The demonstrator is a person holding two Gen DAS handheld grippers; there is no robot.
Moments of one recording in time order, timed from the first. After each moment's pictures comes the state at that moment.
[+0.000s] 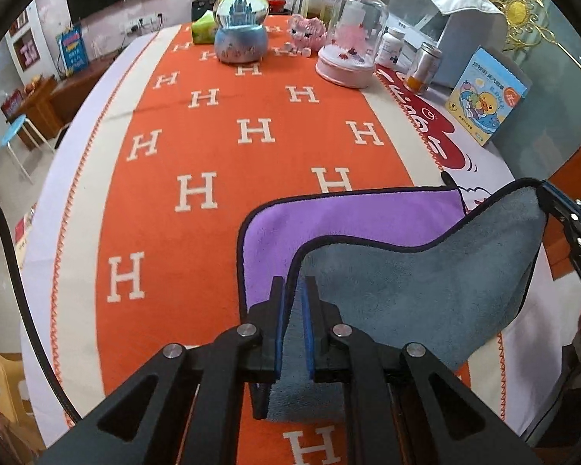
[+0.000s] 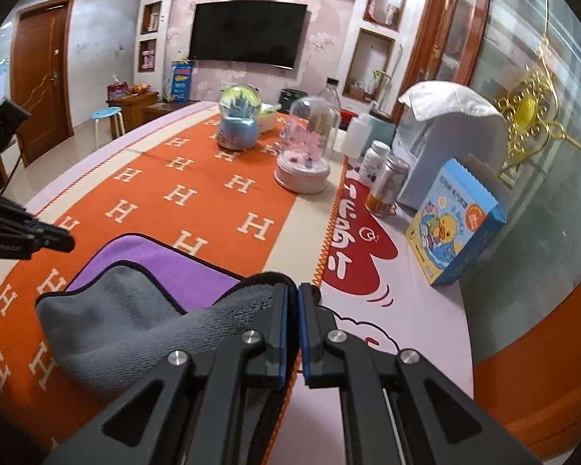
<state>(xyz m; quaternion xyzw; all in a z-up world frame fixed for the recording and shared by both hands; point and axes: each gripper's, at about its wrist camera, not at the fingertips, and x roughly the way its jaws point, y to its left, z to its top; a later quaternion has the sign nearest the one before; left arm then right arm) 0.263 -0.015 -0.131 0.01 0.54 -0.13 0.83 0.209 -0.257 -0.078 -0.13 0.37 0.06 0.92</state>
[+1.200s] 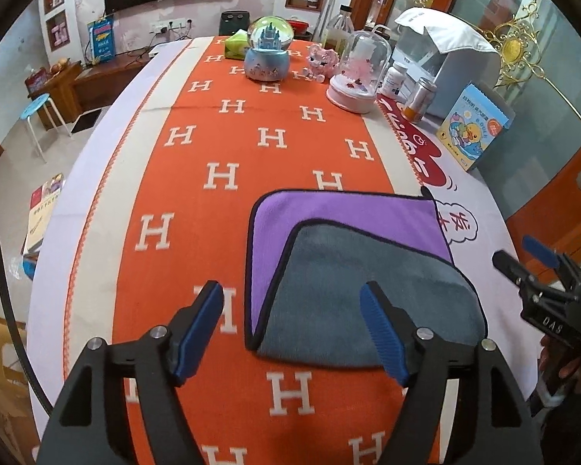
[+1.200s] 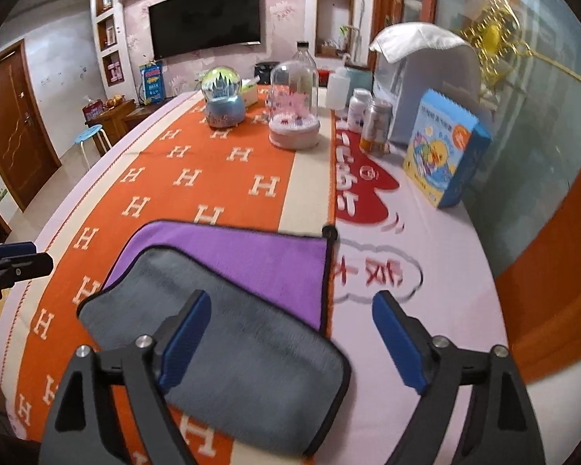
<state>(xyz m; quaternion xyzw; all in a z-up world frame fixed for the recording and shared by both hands) 0.187 0.010 -0.088 -0.05 0.51 -0.10 0.86 0.162 -0.256 -0.076 -0.03 0.43 0.03 0.90</state>
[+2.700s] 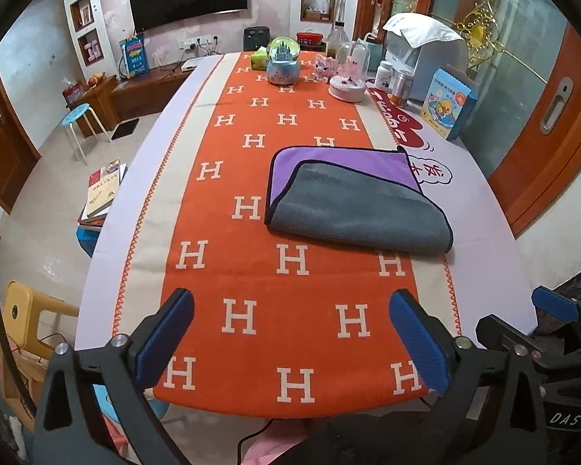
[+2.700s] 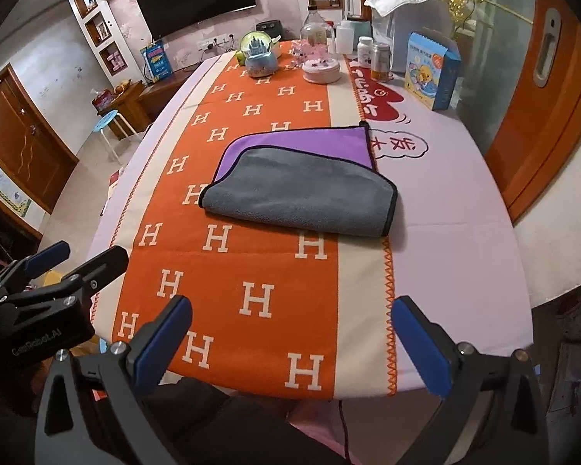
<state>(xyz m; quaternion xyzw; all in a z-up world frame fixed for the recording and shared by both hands) -0.006 0.004 -0.012 0.00 0.48 -0.04 0.87 -0.028 -0.191 -0.005 0.05 0.52 0.04 0.85</state>
